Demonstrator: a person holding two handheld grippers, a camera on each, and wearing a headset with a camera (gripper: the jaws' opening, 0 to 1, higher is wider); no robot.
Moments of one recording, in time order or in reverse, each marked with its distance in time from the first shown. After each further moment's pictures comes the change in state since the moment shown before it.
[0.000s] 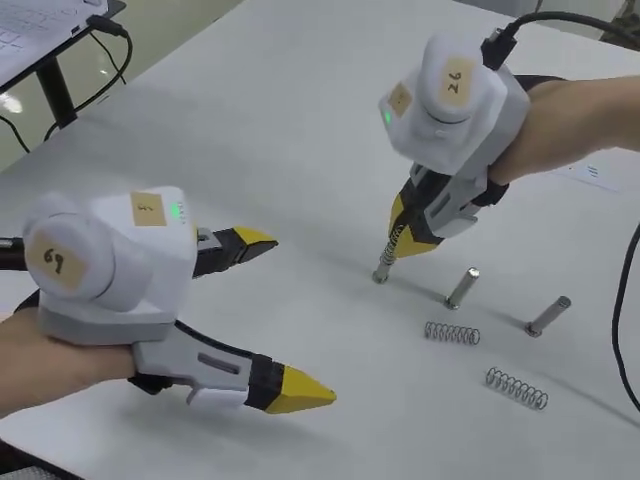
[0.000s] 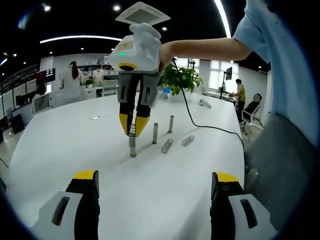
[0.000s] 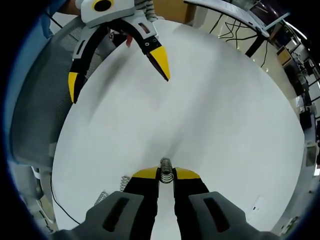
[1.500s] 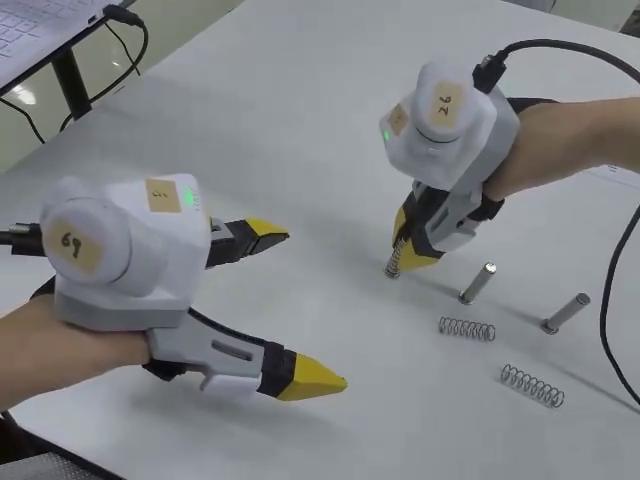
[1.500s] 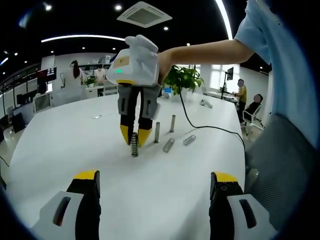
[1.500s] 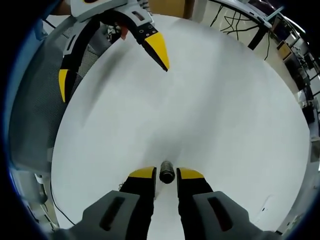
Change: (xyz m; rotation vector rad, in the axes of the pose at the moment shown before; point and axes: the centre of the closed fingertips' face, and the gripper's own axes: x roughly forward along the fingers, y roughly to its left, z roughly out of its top) left arm -0.003 0.004 -0.004 -0.007 0.003 0.007; right arm 0.025 0.002 -0.001 0.043 0.006 0.027
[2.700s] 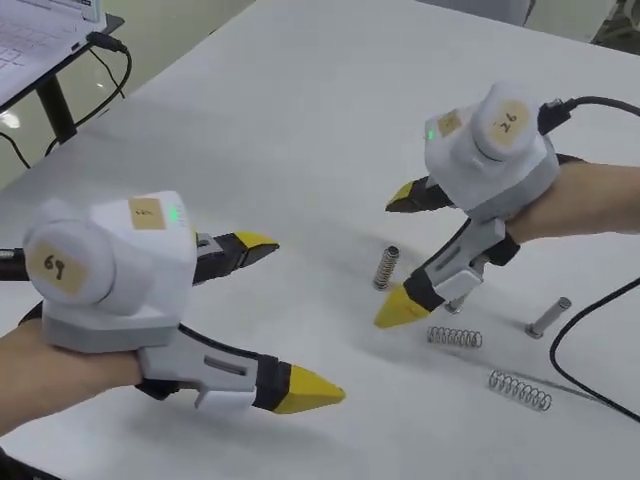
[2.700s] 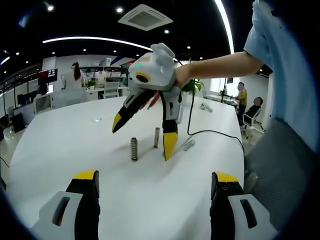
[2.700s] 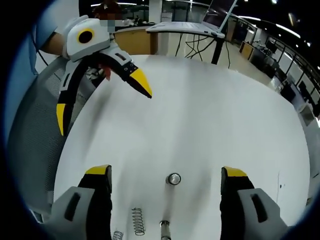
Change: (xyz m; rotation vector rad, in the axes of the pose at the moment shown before) left arm -0.001 -0.003 0.011 -0.008 -0.030 0.001; right arm -0.020 0.007 0.013 0.273 -0.378 -0.151
